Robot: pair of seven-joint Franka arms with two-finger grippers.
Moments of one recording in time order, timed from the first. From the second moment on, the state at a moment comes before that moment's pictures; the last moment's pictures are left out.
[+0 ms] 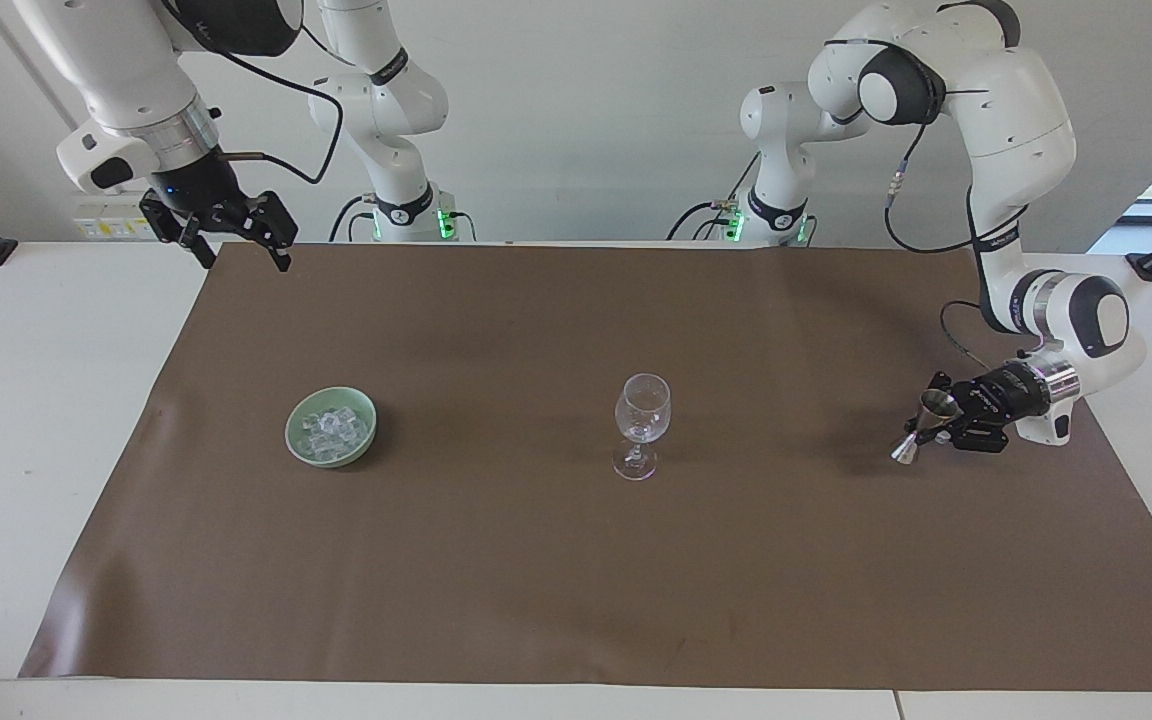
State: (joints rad) left arm 0.02 0.55 0.46 -1.83 -1.58 1.37 -0.66; right arm 0.04 -0.04 -0.10 -1.61 0.01 1.56 0.01
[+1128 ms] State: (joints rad) left arm -0.02 0.33 0.25 -1.81 -1.44 1.65 -0.83; right arm 0.04 -0.04 -0.10 -1.61 0.01 1.56 0.01
